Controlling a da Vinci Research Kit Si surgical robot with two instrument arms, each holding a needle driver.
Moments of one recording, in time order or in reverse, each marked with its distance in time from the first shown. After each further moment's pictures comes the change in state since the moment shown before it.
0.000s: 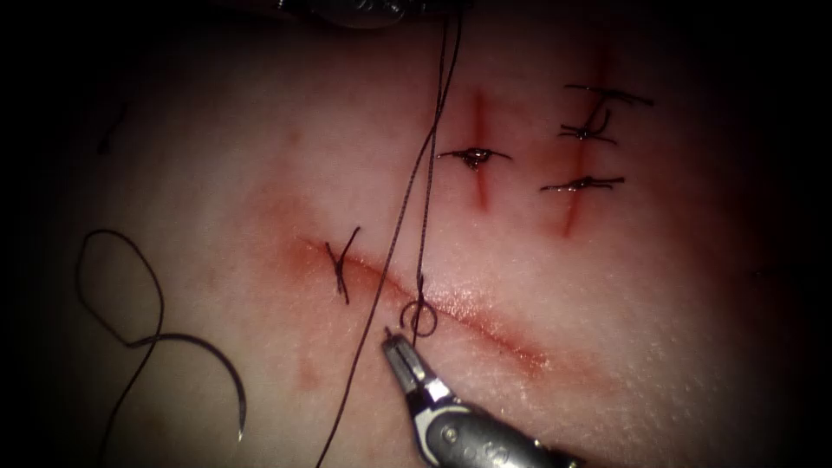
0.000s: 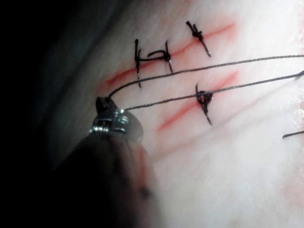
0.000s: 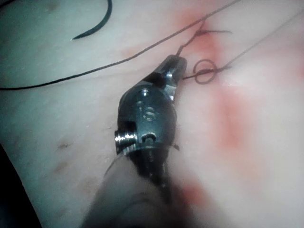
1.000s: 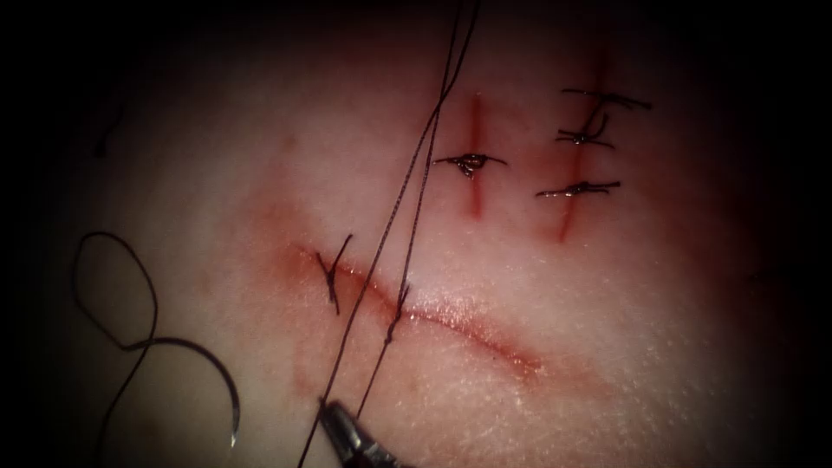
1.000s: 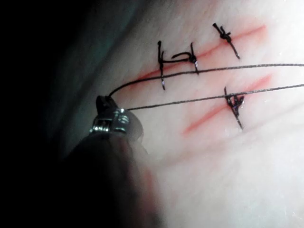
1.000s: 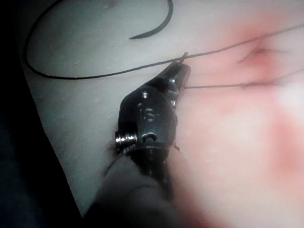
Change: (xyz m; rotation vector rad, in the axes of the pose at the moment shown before) right arm -0.002 -0.008 -0.004 0.117 -0.014 -0.114; left arm -0.001 -0.004 0.003 0.048 -0.004 0.003
